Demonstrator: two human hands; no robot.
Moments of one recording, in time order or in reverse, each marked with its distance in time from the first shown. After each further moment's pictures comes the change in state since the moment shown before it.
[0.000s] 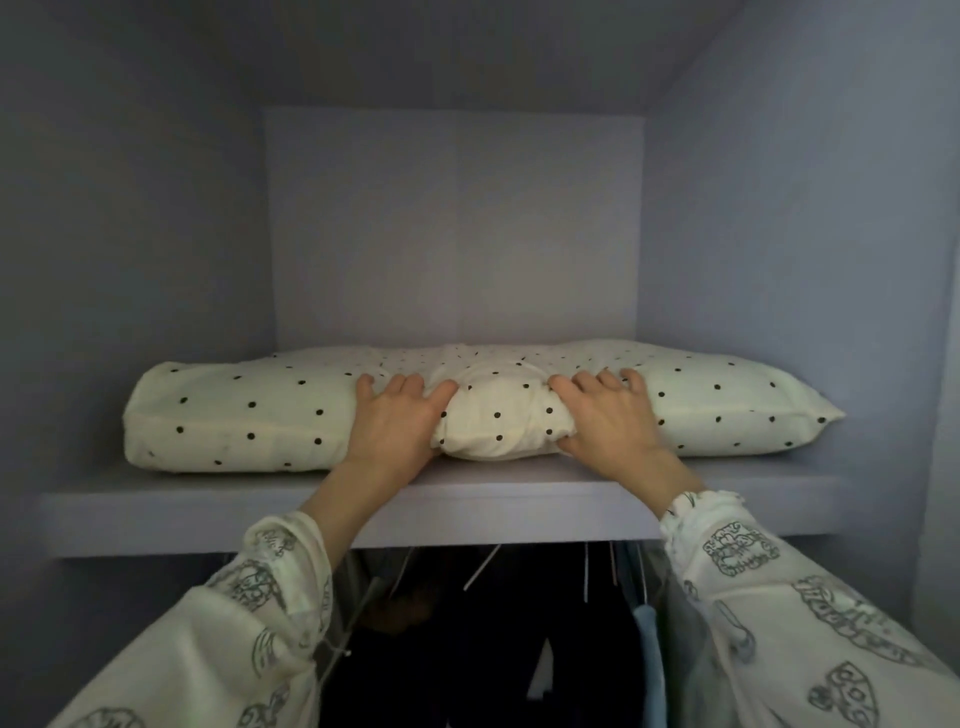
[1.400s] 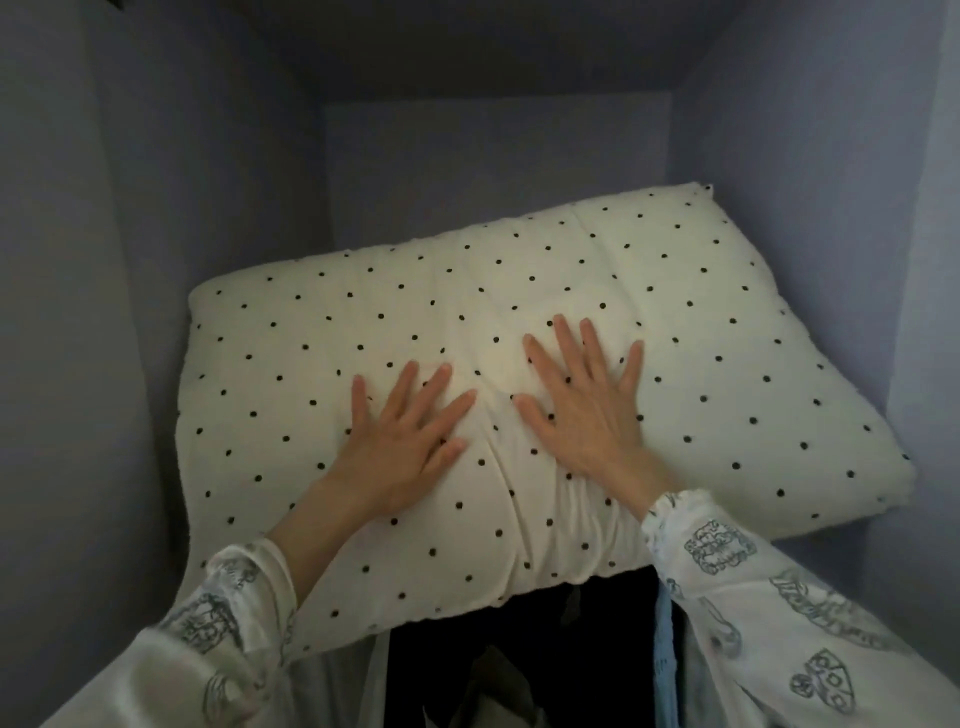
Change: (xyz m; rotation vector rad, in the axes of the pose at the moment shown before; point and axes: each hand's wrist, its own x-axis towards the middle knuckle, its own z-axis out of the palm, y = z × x) left_hand -0.118 -0.020 -0.061 -0.093 -0.239 0.078; right_hand -0.064 -0.070 -0.049 0.175 0.137 0.045
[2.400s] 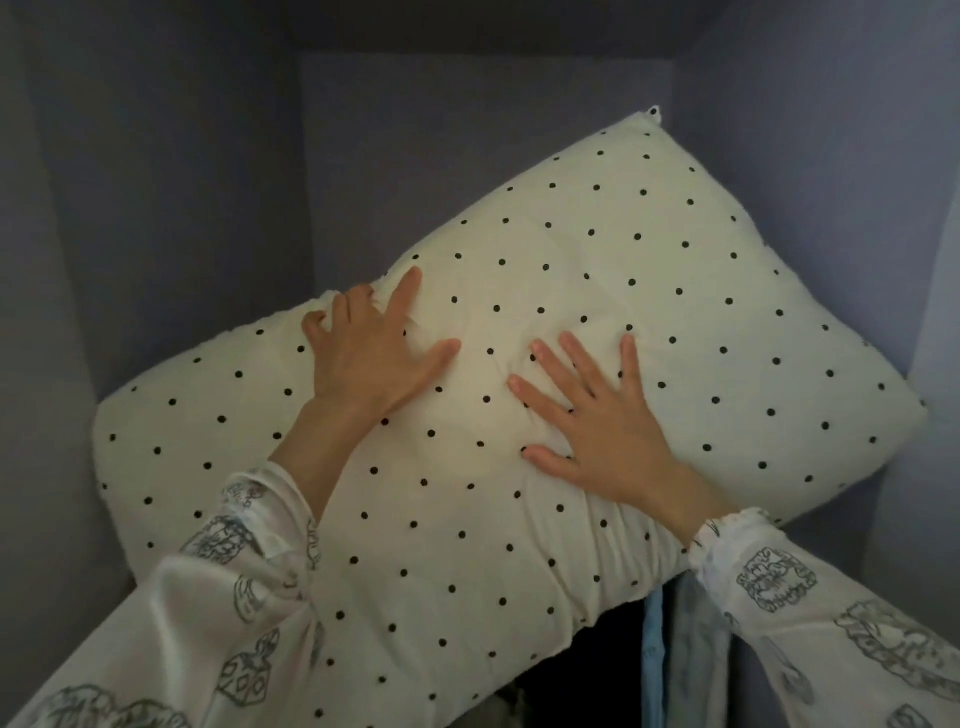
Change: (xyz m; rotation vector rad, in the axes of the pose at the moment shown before) left_hand 0.060 -0.023 -0.012 -0.132 0.360 -0.406; right_hand -0.023 0.019 0.013 -0.197 0.071 -0.391
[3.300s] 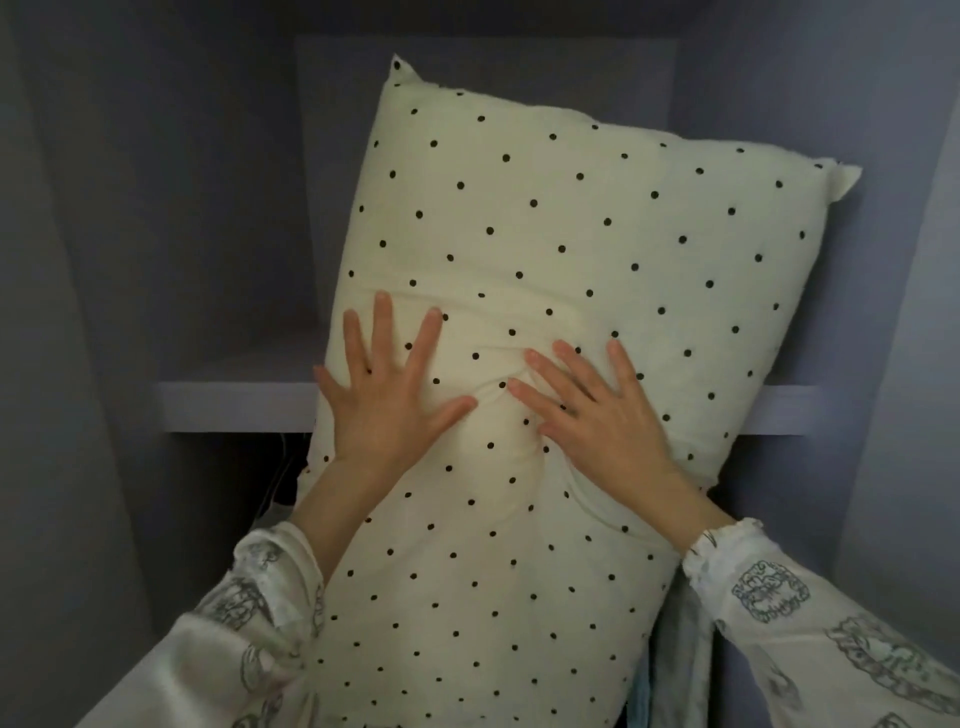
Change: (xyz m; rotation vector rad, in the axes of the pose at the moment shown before) left_hand -0.063 0.021 0.022 -0.034 -0.075 0.047; right_hand -0.025 0.003 0.010 -0.173 0.198 -0.022
